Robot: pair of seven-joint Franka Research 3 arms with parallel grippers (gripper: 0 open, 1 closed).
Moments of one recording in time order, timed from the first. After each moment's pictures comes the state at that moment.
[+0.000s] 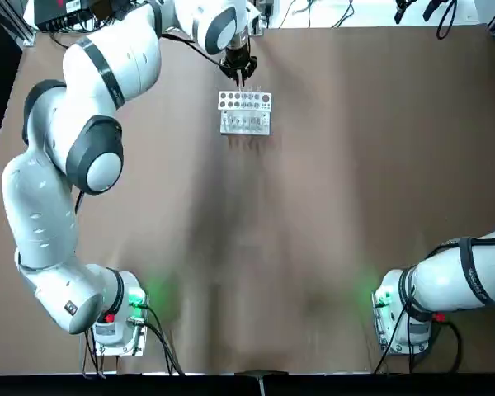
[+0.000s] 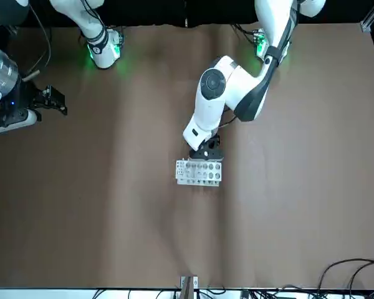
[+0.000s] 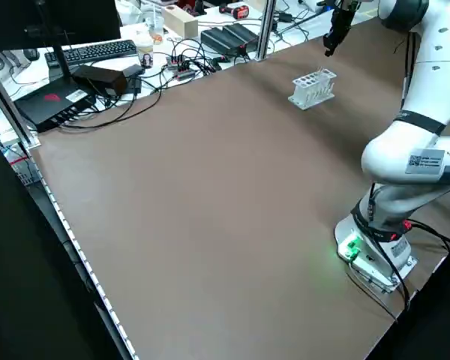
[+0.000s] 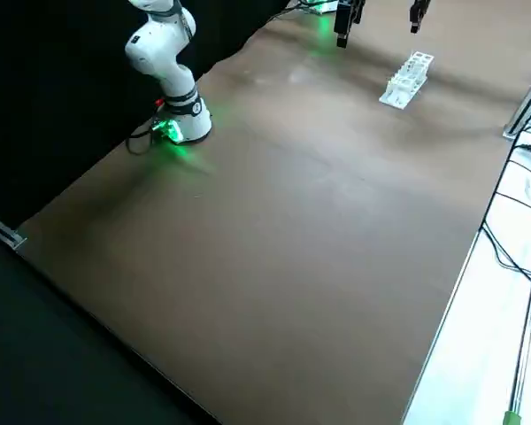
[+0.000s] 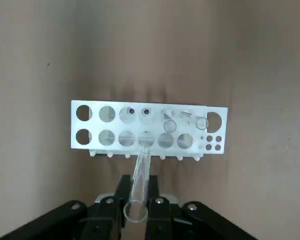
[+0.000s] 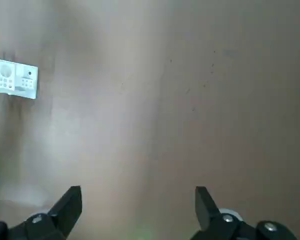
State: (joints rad) left arm -0.65 0.53 -0.07 -1.42 0.03 2.03 -0.71; right arm 0.14 0.03 -0.04 -1.56 0.08 1.53 -0.05
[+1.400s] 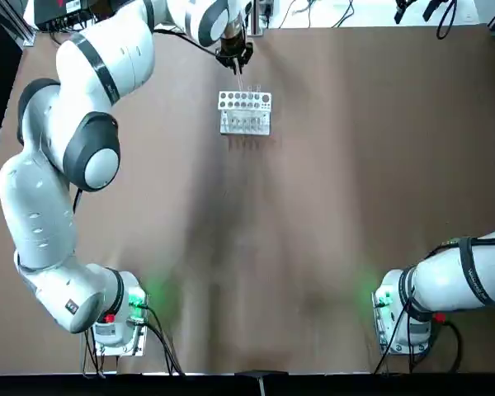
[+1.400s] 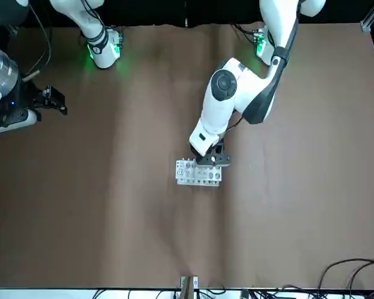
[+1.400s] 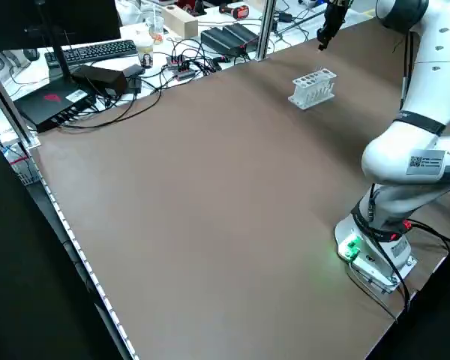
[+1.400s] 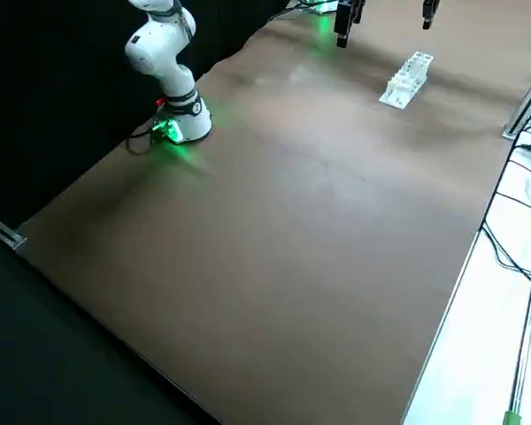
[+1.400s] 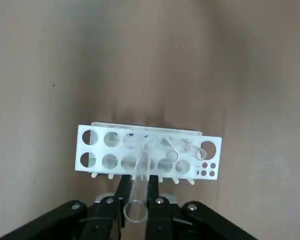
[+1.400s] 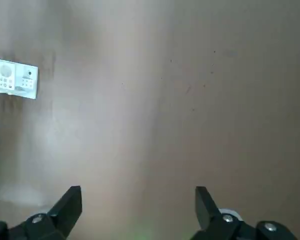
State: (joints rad) left arm -0.63 0.53 -0.05 -1.42 0.01 2.10 -0.71; right arm 0.14 0.03 -0.04 -1.56 0.08 1.53 -0.05
